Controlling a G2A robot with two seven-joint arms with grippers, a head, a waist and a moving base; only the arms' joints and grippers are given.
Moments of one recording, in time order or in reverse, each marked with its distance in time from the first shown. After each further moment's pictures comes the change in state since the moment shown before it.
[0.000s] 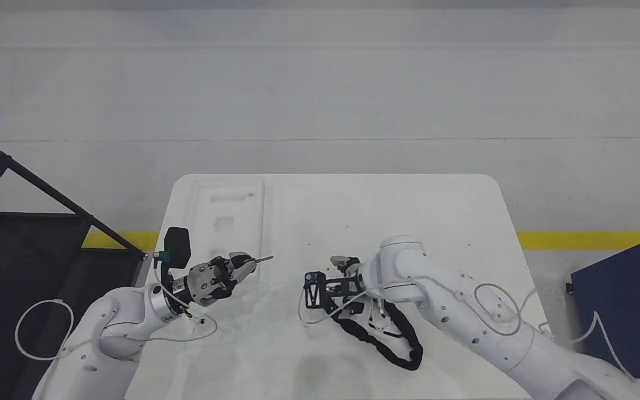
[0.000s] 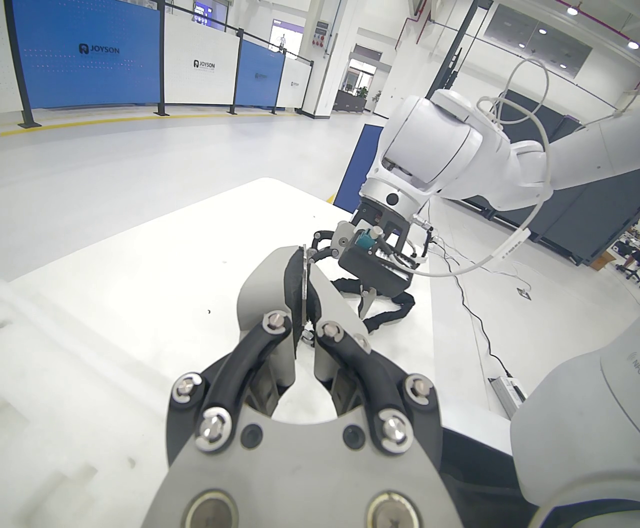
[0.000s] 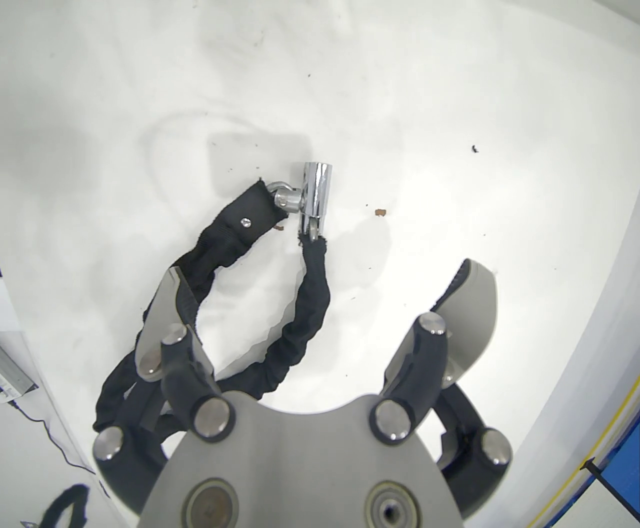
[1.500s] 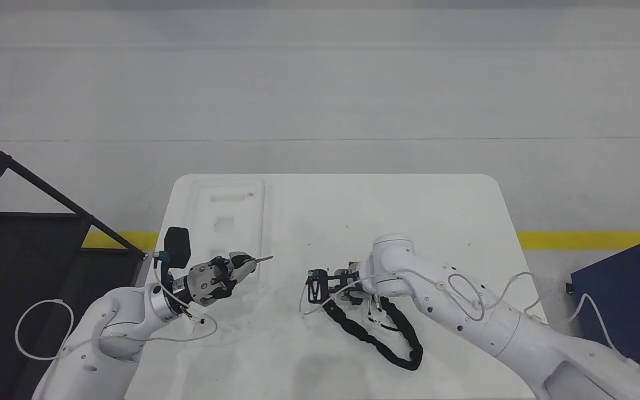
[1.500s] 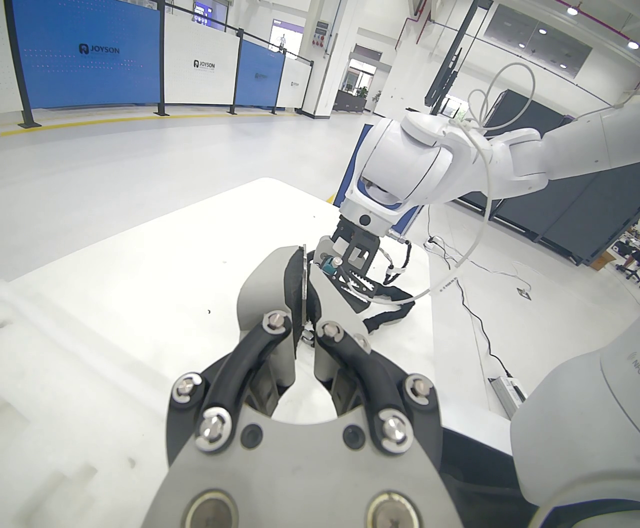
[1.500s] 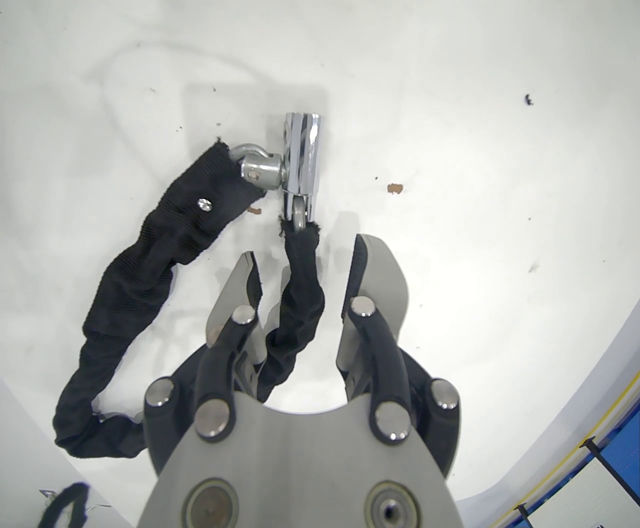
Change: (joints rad) left arm 0.000 0.000 0.000 0.000 0.000 0.000 0.000; right arm 0.081 -0.039 -0.123 0.166 -0.050 0.035 -0.084
